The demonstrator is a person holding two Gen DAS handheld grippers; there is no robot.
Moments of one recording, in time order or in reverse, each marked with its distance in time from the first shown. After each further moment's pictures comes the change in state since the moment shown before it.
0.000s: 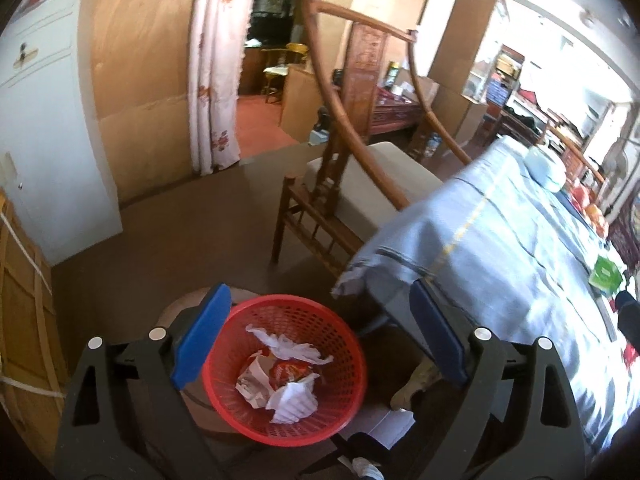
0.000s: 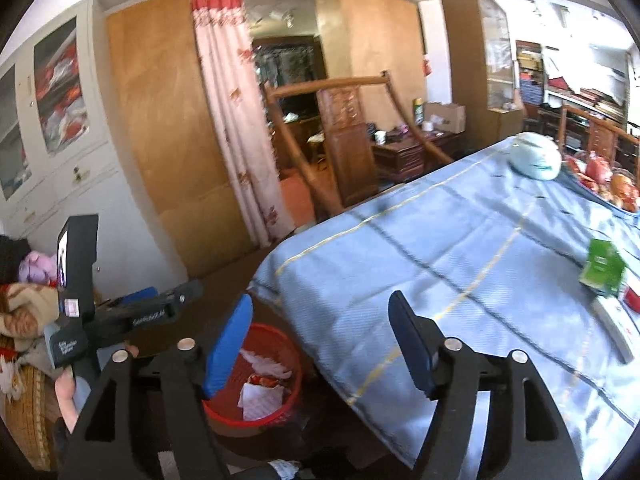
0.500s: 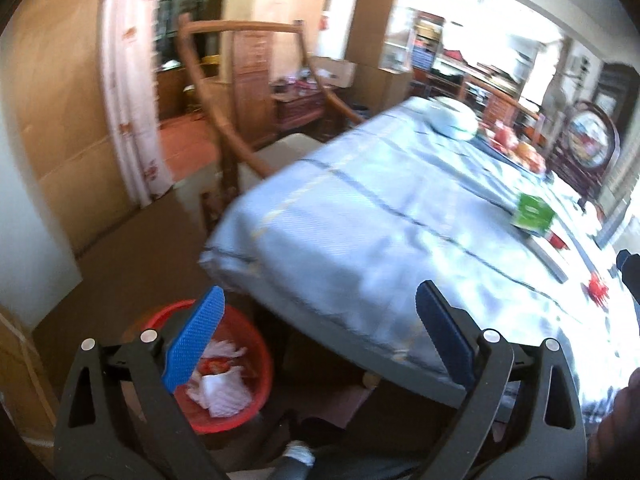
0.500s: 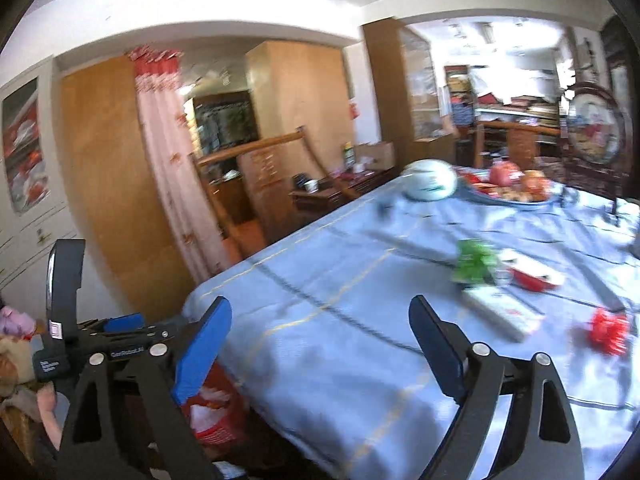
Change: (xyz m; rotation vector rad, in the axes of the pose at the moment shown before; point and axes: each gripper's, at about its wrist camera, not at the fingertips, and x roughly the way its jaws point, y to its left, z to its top) left arm -0.028 -0.132 -0.014 0.251 0.020 -0.176; right arm -0.110 -0.098 -0.029 0.141 -0.205 -0.204
